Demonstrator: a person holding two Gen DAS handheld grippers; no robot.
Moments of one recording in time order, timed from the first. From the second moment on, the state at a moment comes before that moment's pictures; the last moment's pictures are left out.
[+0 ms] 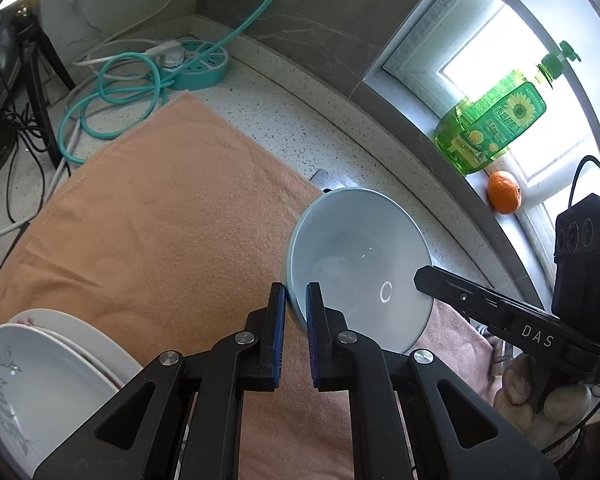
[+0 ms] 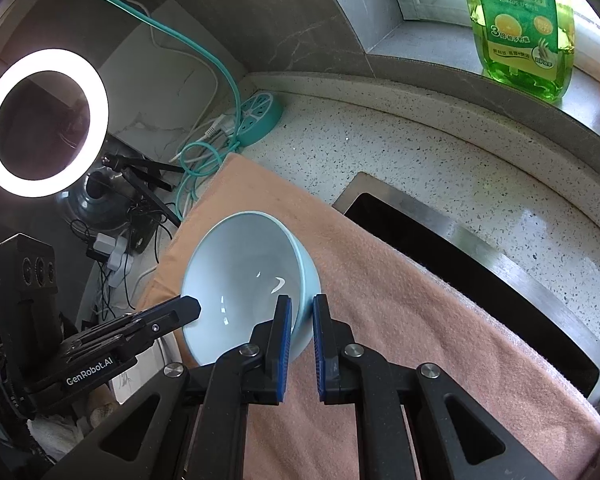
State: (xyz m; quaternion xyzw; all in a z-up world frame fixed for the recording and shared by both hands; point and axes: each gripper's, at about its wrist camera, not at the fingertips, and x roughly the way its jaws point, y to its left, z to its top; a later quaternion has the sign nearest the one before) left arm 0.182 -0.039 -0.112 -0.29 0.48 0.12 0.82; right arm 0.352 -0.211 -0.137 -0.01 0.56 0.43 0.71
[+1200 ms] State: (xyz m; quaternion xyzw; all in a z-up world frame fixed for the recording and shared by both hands) left arm 0.107 -0.071 -0.043 -0.24 0.47 0.01 0.85; right arm 0.241 -0.277 -0.064 0.04 0.52 0.37 0.77
